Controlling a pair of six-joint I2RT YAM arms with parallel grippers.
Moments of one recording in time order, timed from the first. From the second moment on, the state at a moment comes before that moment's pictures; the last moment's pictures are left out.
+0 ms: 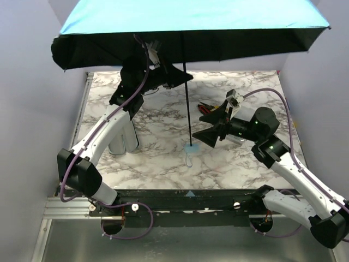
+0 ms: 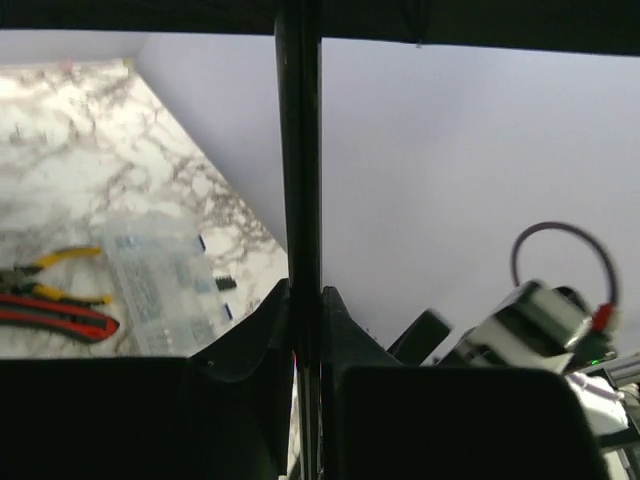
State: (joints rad) left arm -0.46 1.52 1.55 0.10 0.61 -0.84; right arm 0.57 0.96 0.84 0.18 -0.68 0.36
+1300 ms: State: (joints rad) left arm -0.36 1.74 1.08 0.69 0.89 -0.90; right arm 0.57 0.85 0.73 -0.26 -0.40 -0.04
